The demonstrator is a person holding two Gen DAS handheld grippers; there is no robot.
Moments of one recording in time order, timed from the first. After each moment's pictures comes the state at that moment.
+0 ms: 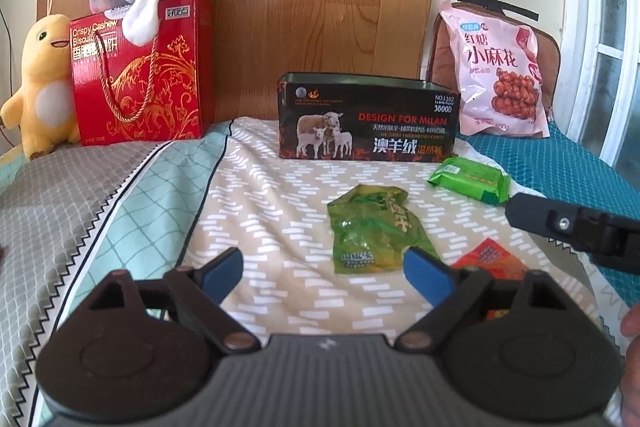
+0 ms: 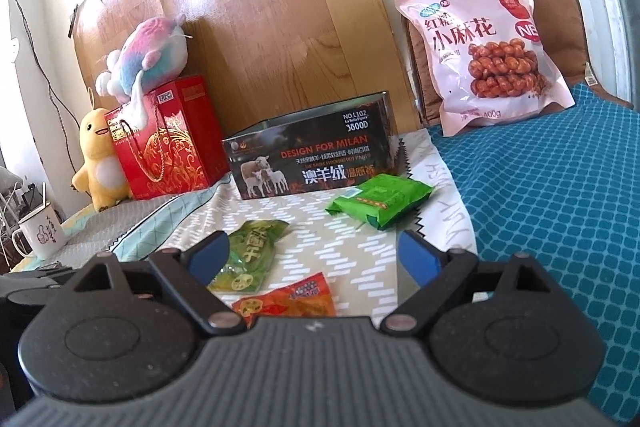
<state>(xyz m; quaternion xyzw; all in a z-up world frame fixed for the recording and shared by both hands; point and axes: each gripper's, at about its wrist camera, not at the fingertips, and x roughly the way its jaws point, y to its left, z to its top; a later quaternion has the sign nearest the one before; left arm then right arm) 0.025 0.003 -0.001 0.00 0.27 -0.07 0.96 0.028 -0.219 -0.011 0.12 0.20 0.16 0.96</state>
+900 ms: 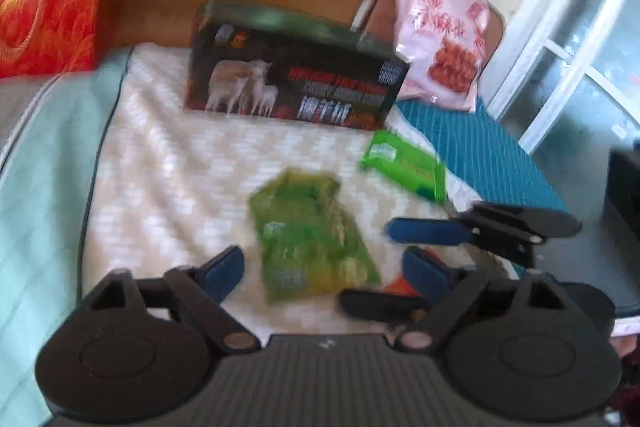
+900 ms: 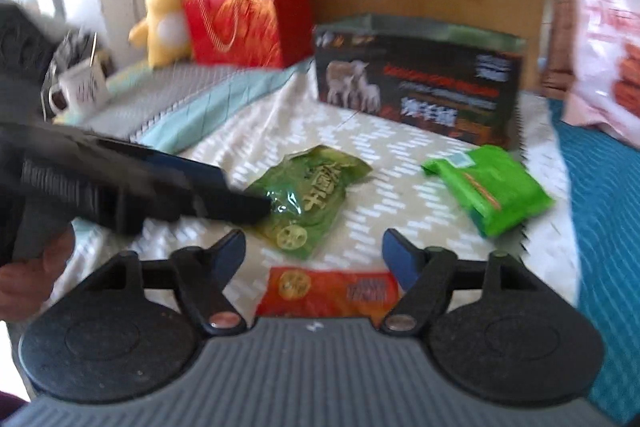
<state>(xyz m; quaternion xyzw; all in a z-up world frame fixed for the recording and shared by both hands) 0.104 0.016 0.002 -0.08 0.38 -0.24 0.89 0.103 -0.159 -0.010 -0.07 0.34 0.31 0.88</state>
